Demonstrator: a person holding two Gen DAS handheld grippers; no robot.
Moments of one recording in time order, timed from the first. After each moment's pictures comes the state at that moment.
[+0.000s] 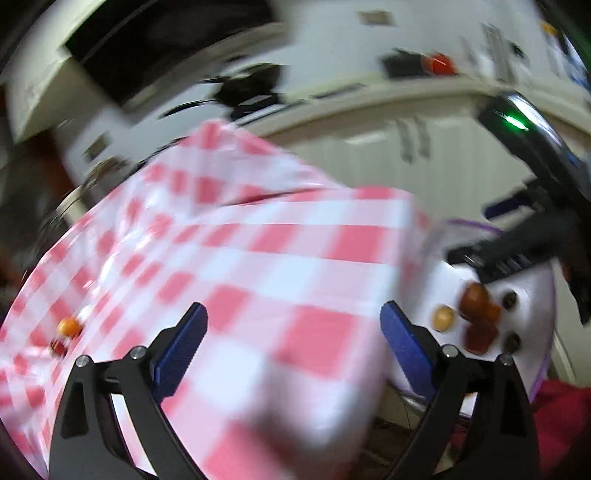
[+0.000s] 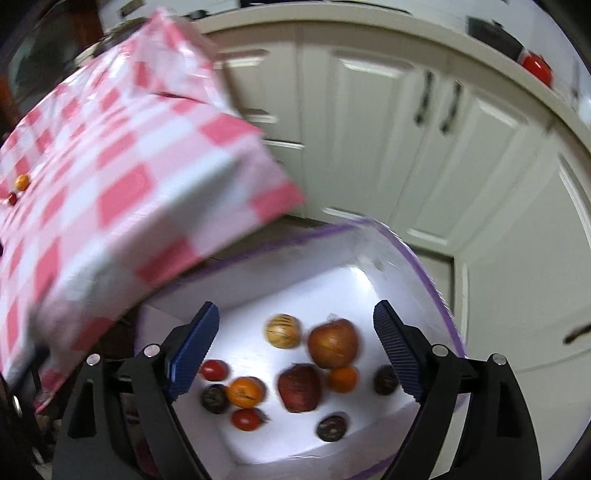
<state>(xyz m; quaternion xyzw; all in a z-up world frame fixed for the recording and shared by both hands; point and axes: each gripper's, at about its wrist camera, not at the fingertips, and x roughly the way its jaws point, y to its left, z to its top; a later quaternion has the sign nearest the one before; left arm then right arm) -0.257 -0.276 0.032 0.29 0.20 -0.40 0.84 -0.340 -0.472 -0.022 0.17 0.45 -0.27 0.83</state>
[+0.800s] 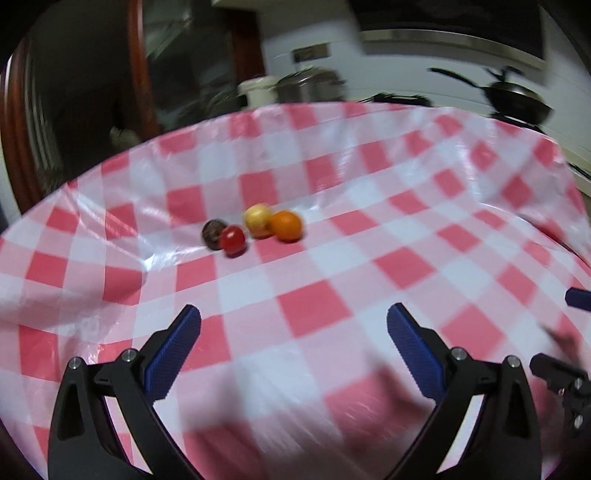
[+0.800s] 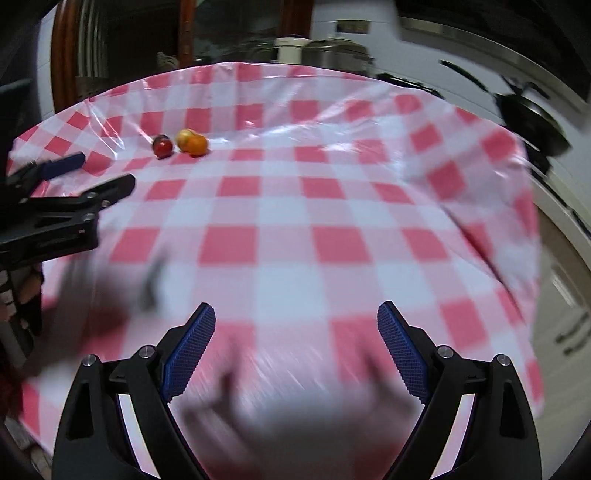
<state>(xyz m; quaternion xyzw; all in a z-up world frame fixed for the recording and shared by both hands) 0.023 -0.053 0.049 0.11 0.30 -0.12 0.94 -0.081 -0.243 0.042 -0.01 0.39 -0.05 0.92</state>
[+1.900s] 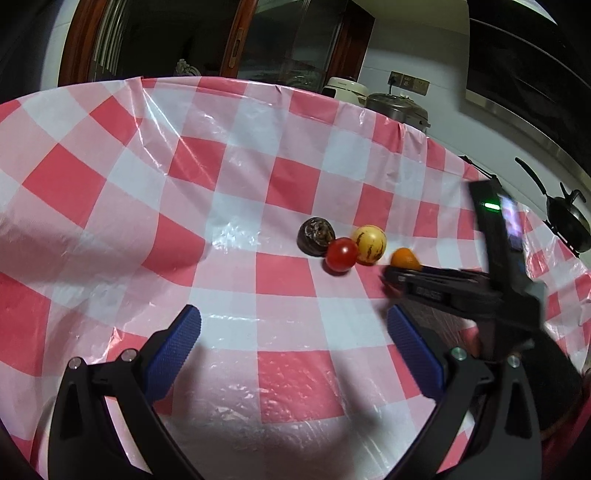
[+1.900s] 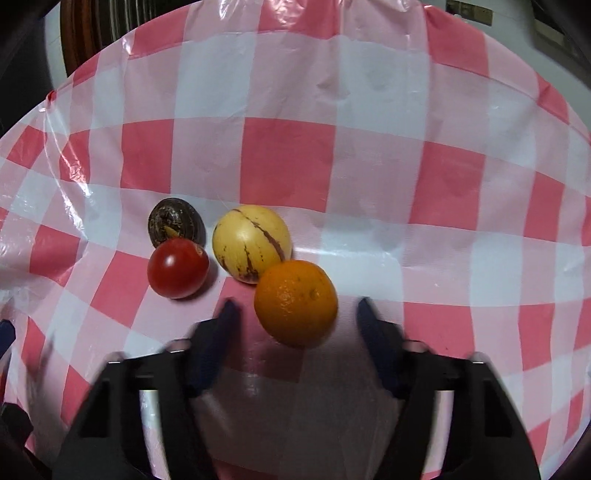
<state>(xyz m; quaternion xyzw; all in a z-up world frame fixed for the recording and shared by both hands) 0.089 0.065 0.037 -0.09 0.32 -0.07 0.94 0.247 -0.128 0.009 -0.03 0.43 0.08 0.90</state>
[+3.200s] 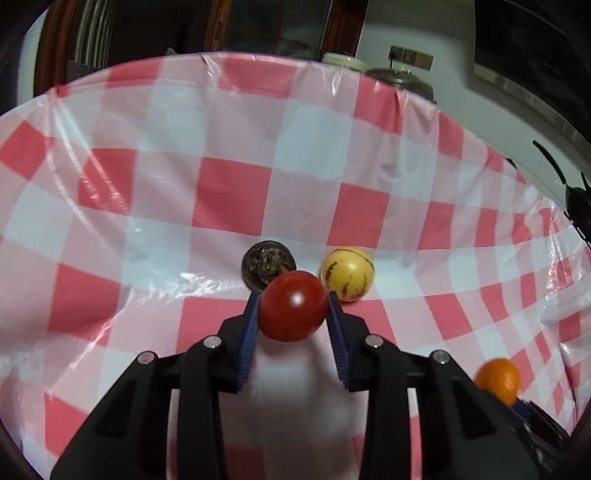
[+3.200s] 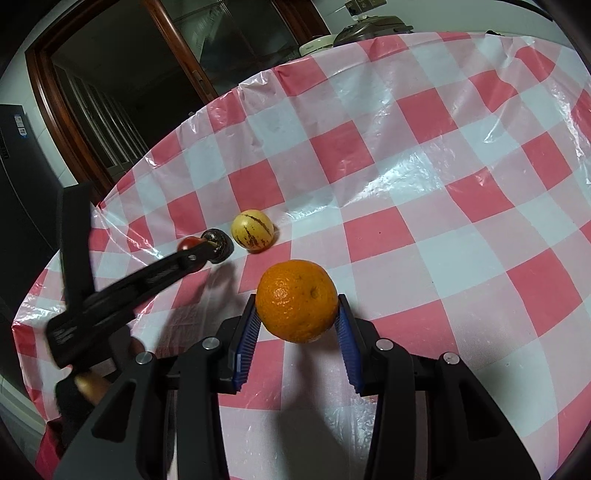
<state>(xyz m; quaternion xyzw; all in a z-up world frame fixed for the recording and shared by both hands) 0.173 0.004 0.033 -0.07 0.35 -0.06 0.93 0.126 -0.204 0.019 0.20 0.34 0.09 0.92</state>
